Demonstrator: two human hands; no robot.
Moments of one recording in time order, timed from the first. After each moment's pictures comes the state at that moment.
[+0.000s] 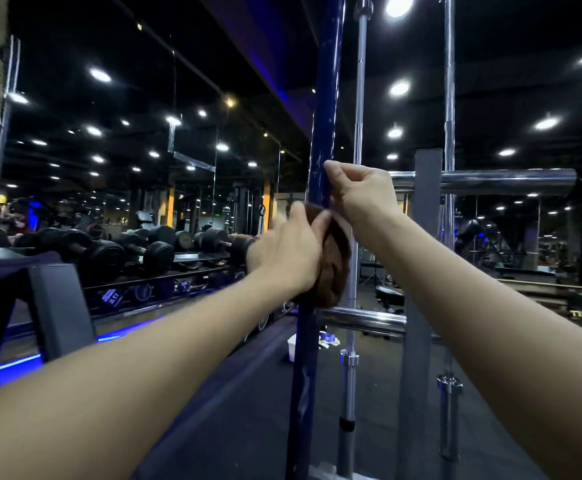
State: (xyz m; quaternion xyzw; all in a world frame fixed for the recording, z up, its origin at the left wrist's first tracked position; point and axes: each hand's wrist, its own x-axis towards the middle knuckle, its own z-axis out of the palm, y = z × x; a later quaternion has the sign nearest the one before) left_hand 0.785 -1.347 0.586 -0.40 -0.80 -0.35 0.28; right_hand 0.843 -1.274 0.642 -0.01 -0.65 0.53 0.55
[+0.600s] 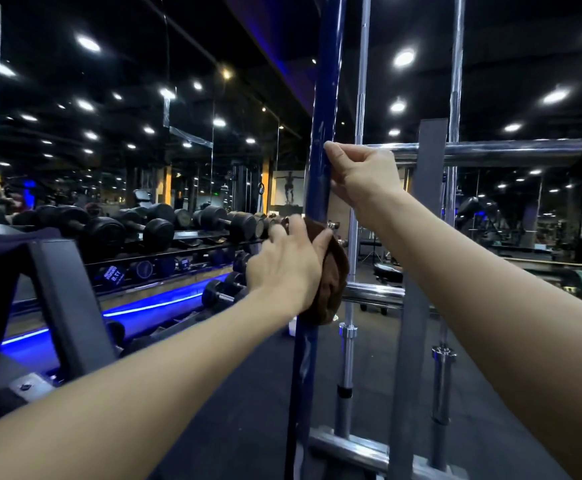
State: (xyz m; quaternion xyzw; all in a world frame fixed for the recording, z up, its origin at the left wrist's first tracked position) left_hand 0.789 -1.348 0.539 -0.39 -0.82 -0.31 0.28; right_hand 0.848 -1.278 0.628 -0.04 -0.66 0.53 0.53
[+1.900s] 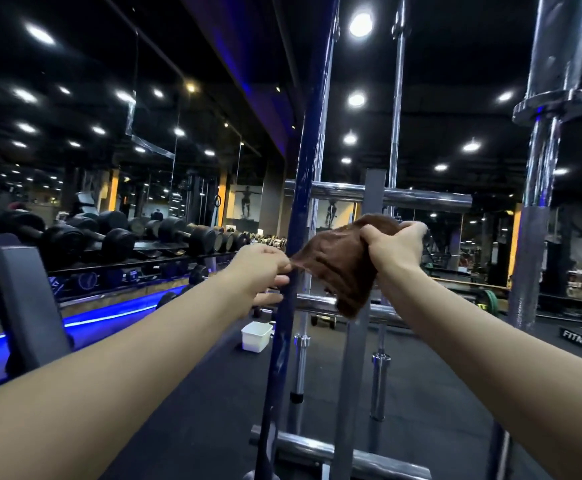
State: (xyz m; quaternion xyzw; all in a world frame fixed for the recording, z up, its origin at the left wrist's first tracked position) left_hand 0.818 -1.441 0.565 -0.40 -0.59 -0.65 -0.24; right_hand 0.944 -1.313 0.596 -0.33 -0.58 0.36 0.65
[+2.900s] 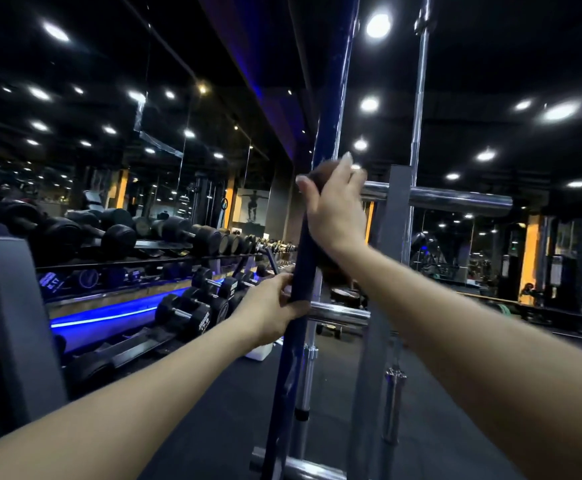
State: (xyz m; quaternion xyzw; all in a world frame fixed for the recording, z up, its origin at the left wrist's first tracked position) left_hand 0.756 -1.372 0.505 -0.56 -0.61 -0.55 -0.10; right_hand 0.840 -1.318 0.617 -0.22 -0.78 0.02 0.59
